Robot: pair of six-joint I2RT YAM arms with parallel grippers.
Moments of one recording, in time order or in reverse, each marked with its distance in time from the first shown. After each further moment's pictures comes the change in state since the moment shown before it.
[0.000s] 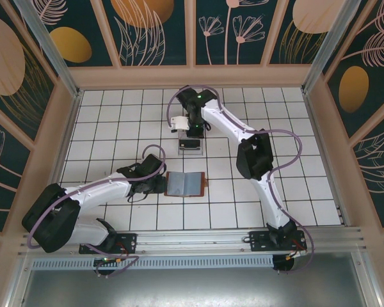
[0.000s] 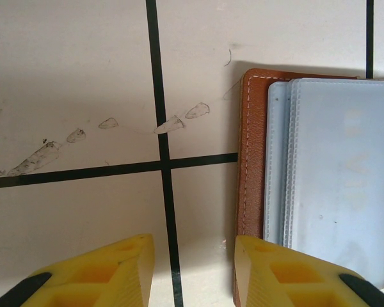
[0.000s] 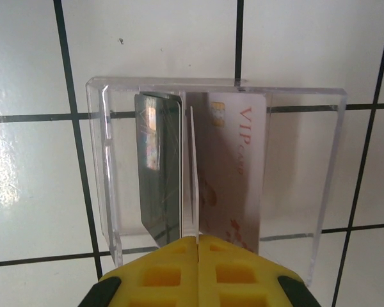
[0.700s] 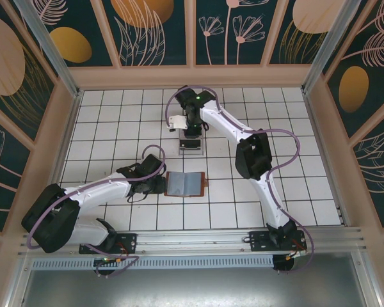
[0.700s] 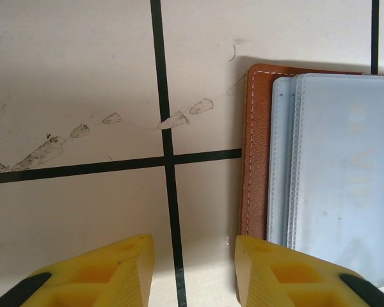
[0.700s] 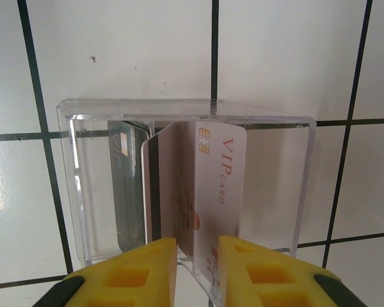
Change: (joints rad) left arm 0.000 -0.003 0.000 -0.011 -0.001 0.000; right arm 0.008 0.012 0.000 0.063 0.012 -0.008
